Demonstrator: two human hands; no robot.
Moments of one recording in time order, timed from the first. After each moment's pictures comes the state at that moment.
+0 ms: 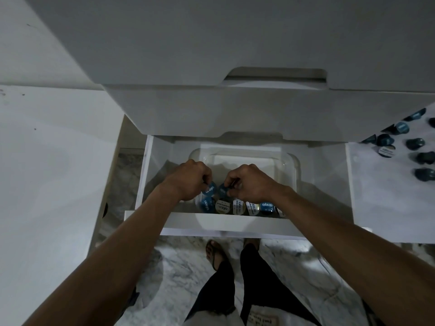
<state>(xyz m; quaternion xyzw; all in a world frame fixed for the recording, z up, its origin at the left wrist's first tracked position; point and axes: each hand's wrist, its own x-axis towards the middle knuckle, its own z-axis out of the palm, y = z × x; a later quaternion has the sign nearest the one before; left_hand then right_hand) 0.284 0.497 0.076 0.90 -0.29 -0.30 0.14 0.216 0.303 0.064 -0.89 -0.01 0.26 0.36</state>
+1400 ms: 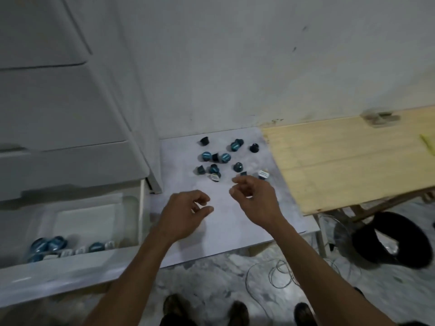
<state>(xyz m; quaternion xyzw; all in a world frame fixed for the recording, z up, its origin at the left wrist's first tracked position) 0.071 0.111 0.166 0.87 -0.29 -0.18 0.36 -0.025 -0.077 0.168 -0.83 0.24 -0.13 0.48</state>
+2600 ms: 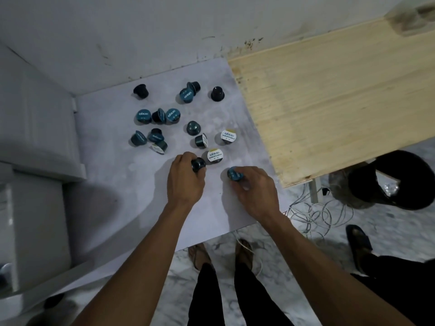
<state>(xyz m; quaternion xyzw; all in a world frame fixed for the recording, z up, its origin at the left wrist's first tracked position) 0.070 -0.085 0.006 0.92 -0.19 -0.16 0.30 -0.064 -0.211 -0.011 -0.88 0.29 -0.09 0.36</state>
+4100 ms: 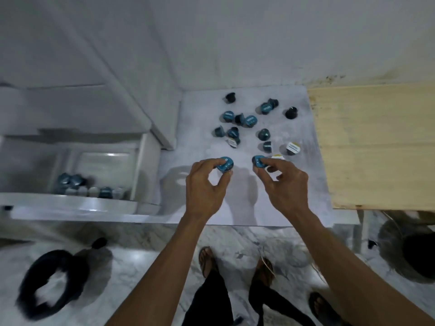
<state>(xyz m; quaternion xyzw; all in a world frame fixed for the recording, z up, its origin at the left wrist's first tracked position) 0.023 0.029 0.090 0.88 -0.13 0.06 0.46 -0.031 -0.149 0.081 -0.85 0.20 -0.20 0.45</state>
